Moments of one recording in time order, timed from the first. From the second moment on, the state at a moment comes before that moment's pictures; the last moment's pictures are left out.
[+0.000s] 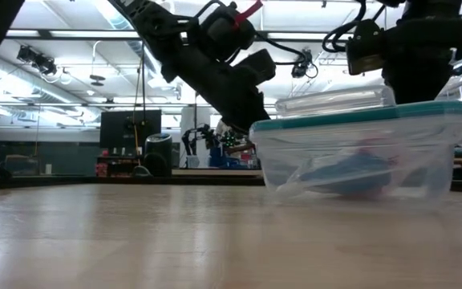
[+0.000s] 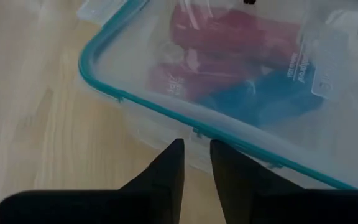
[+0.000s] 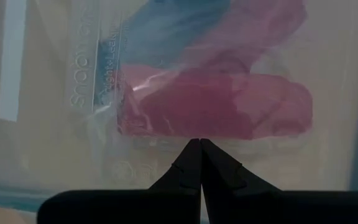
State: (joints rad) left arm 0.07 1.91 1.18 0.05 0.15 0.12; right arm 0.27 1.41 0.87 -0.77 0.14 0.70
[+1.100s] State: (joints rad) left arm 0.08 1.84 1.22 -0.26 -0.02 0.22; right arm 0.25 1.42 0.86 -0.71 0.16 0.66
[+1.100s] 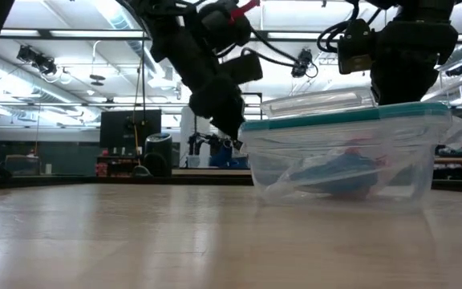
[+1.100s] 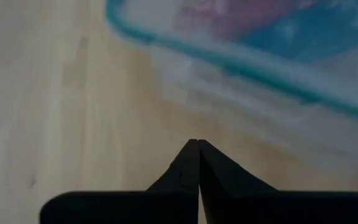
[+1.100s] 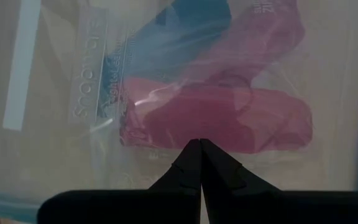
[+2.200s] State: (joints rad) left arm 0.04 1.94 1.23 -0.09 0.17 0.01; right arm 0.25 1.42 0.86 -0.73 0.14 0.68
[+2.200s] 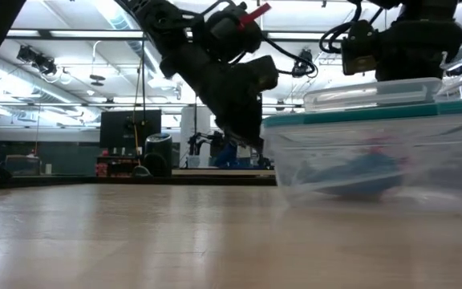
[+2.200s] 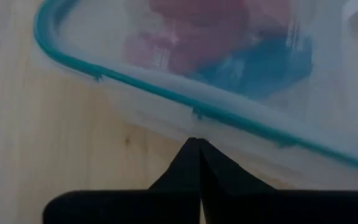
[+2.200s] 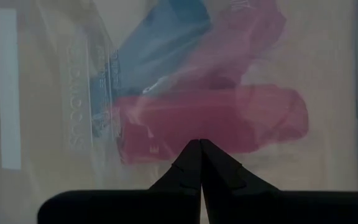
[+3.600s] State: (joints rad) left arm -0.08 1.94 1.31 -0.53 0.42 0.58; right arm 0.24 1.42 0.86 -0.70 0.17 0.66
